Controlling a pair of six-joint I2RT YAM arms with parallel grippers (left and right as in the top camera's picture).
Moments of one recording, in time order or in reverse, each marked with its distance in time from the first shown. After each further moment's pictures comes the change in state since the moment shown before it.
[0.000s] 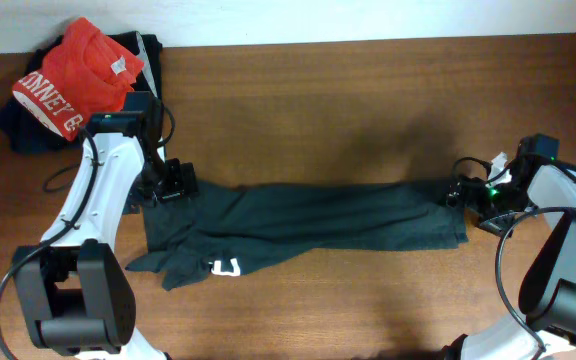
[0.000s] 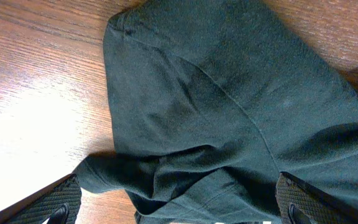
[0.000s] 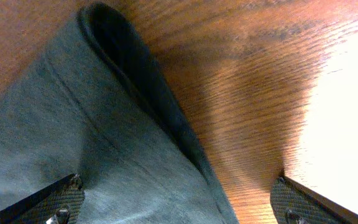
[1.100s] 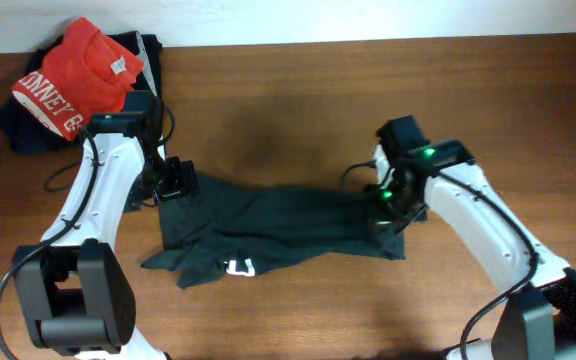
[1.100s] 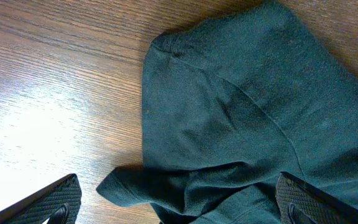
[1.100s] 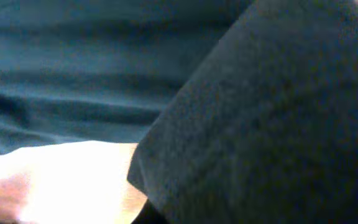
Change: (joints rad) left arm 0.000 0.000 -0.005 0.030 0.000 0.000; right arm 0.722 -0.220 0.117 -0.297 0.144 0.206
